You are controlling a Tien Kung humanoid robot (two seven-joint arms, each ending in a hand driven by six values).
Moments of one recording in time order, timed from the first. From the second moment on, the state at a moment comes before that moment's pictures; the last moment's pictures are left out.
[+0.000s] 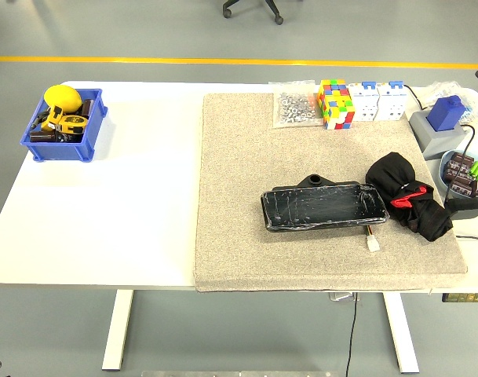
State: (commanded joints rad) left arm -0.14 0.18 -1.87 -0.18 1.19 0.04 0.27; right arm 0.44 -0.63 1.34 1.27 -1.37 0.15 -0.22
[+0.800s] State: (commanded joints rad) left arm -0.13 0.18 -1.87 -0.18 1.19 0.04 0.27; right arm 0.45 -0.59 1.21 1.26 -1.76 0.19 -0.29
